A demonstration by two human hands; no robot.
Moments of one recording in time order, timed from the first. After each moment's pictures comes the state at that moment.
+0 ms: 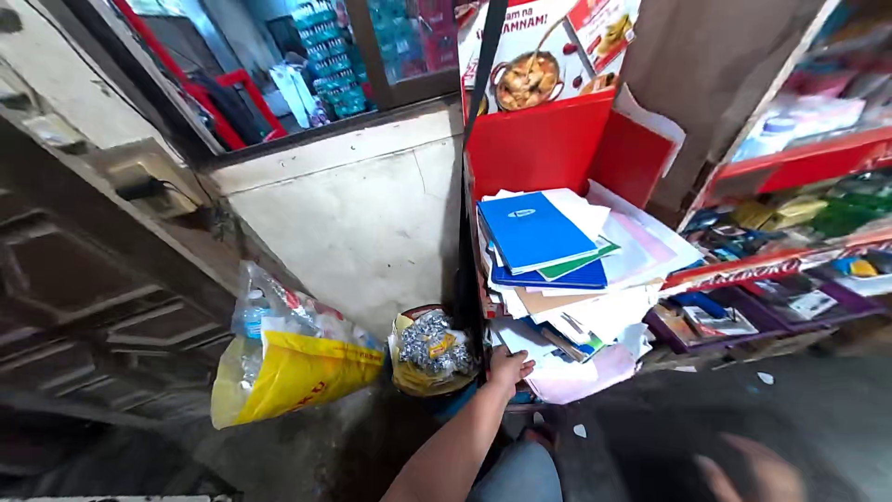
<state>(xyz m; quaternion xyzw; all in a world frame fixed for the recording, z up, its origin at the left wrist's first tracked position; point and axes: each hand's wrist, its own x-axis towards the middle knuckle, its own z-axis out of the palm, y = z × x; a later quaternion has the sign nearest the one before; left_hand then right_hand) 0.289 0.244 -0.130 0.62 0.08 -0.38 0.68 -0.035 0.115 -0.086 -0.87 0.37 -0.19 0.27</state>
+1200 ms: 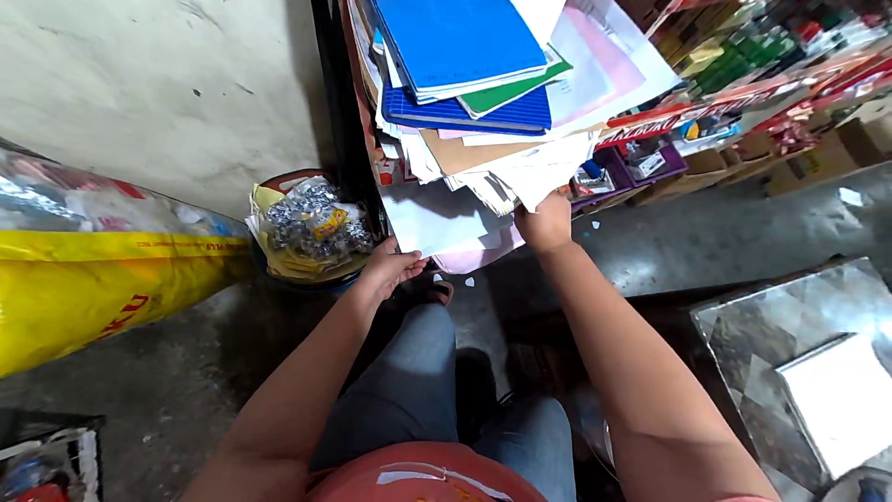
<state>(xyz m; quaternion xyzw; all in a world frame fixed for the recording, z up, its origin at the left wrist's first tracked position) 0.305 0.297 -0.141 0.64 0.03 -0.49 0.60 0.177 0.073 -0.070 -0.95 0.30 -0.06 0.08</state>
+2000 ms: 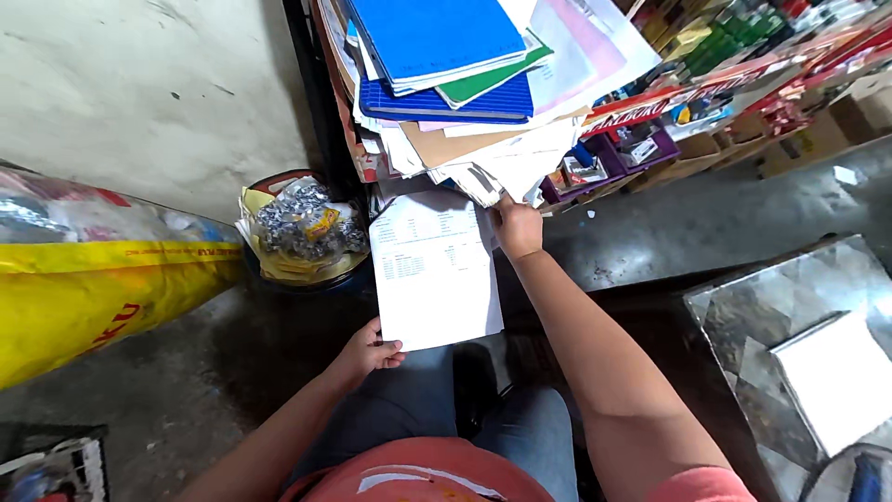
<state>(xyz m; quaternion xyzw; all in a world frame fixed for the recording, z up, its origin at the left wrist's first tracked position) 0.229 0.411 -0.143 0.65 -0.01 -0.59 0.48 0.171 0.084 -0.116 -0.94 0.29 -0.12 0.13</state>
